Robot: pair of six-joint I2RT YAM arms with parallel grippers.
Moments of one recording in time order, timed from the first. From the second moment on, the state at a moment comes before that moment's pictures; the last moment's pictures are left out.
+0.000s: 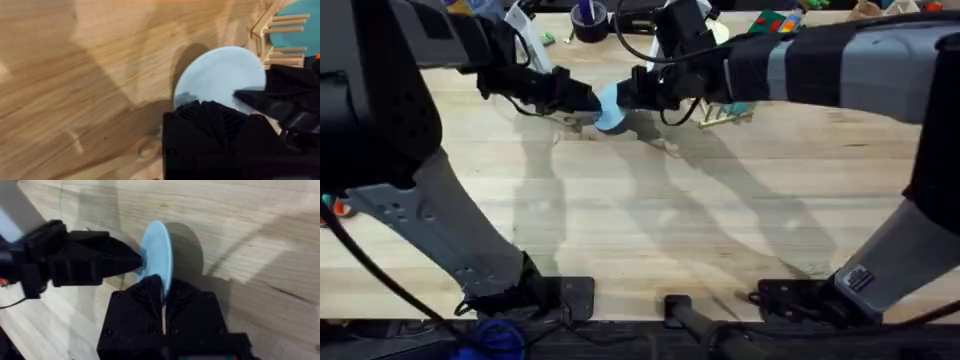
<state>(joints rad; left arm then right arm) 0.17 1.99 1.25 -0.69 0.86 0.21 0.60 1.95 1.27 -0.16 -0.27 0.58</state>
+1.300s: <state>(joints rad) 0.11 1.64 1.38 -0.91 0.31 0.17 0.60 1.95 1.27 -0.16 -0.27 0.52</state>
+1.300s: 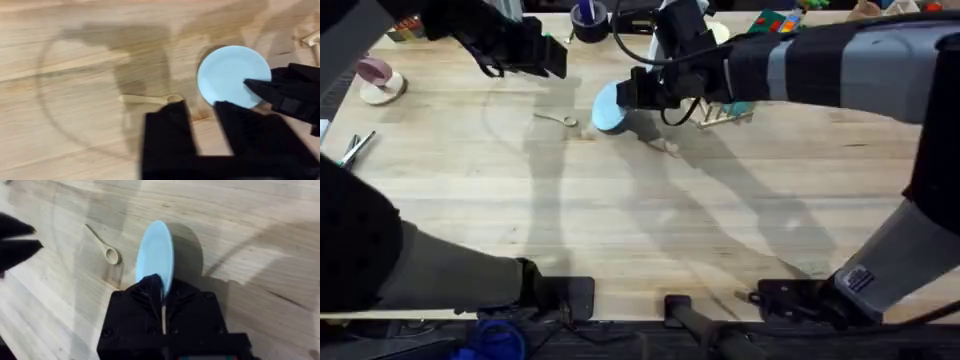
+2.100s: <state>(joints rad) 0.11 1.63 1.38 -0.91 0.26 0.16 0.58 1.75 1.45 -0.54 -0.06 0.24</state>
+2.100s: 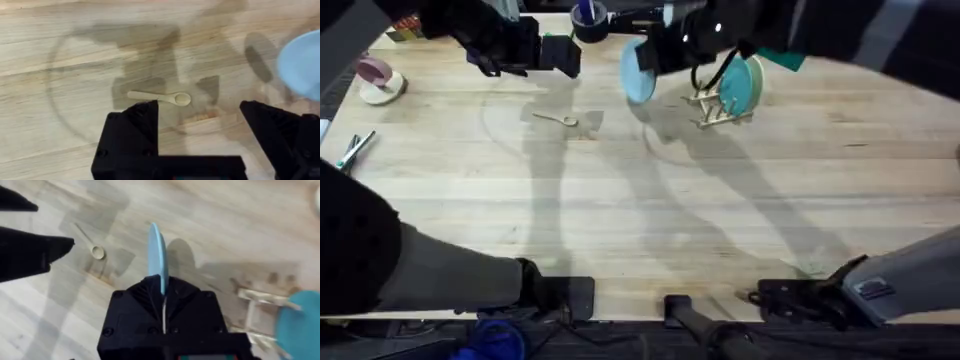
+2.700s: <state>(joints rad) 0.11 1.63 1.38 -0.90 0.26 0.16 0.57 1.64 1.62 -0.88 0.25 0.07</state>
